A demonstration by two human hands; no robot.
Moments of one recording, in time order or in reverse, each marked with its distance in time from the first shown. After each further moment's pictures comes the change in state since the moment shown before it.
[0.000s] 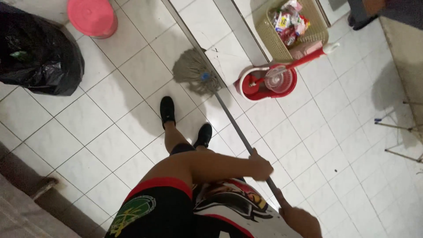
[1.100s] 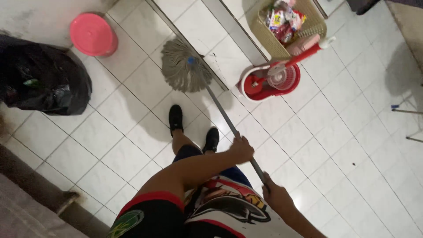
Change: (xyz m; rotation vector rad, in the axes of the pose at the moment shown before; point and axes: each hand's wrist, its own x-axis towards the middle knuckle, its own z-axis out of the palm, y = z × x) left_hand -0.029 -0.102 0.018 0.027 0.130 -0.165; right_hand 0.135 -0.033 0.035 0.355 0.393 -0.287
